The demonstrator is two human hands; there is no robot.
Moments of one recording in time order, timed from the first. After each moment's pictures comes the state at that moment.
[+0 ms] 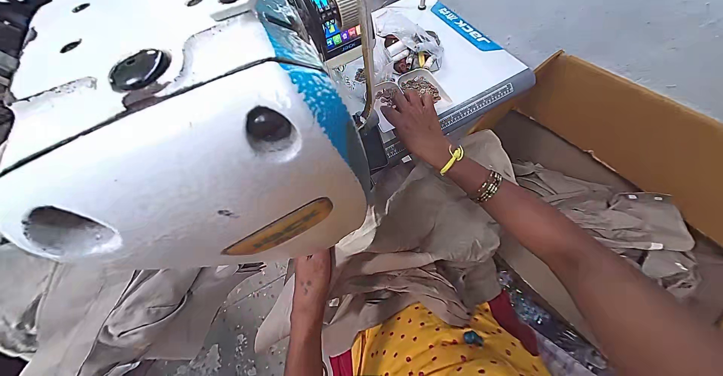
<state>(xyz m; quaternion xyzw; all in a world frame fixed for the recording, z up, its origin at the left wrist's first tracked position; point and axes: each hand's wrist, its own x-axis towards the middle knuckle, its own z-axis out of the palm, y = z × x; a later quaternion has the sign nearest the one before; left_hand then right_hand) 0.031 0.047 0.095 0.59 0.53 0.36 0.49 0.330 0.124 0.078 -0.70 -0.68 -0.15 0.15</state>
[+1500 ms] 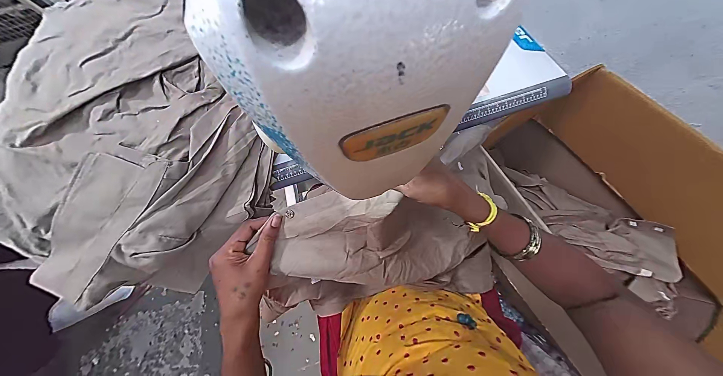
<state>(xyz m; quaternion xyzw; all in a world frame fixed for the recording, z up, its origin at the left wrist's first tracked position) -0.088 0.045 0.083 0.67 0.57 0.40 0.26 0.224 0.035 0.138 -0.60 -0.65 0.33 0.32</state>
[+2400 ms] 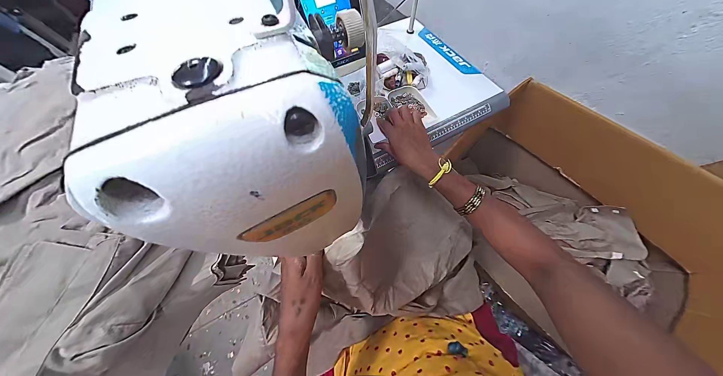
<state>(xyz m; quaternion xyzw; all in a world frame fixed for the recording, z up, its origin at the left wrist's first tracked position) 0.026 0.041 0.094 0.65 0.52 0.36 0.42 0.329 0.113 0.080 -0.71 -0.68 -0.12 0.16</state>
